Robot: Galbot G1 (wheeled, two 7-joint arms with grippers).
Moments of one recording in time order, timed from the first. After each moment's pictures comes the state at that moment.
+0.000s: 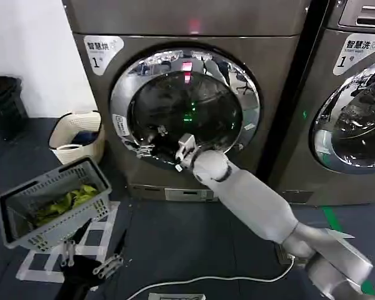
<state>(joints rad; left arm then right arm) 2.01 -1.41 -0.70 -2.53 0.01 -0.01 0.20 -0.20 1.30 -0.38 1.31 0.58 -0.10 -0.23</state>
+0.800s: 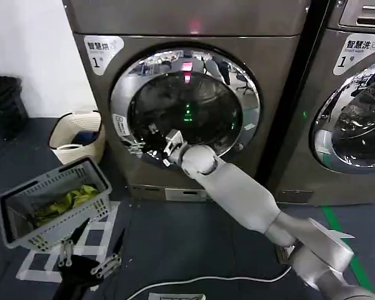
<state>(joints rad) 2.02 -1.41 -0.70 -2.54 0.01 -0.01 0.20 -0.13 1.39 -0.42 1.17 0.57 -0.10 -0.26</state>
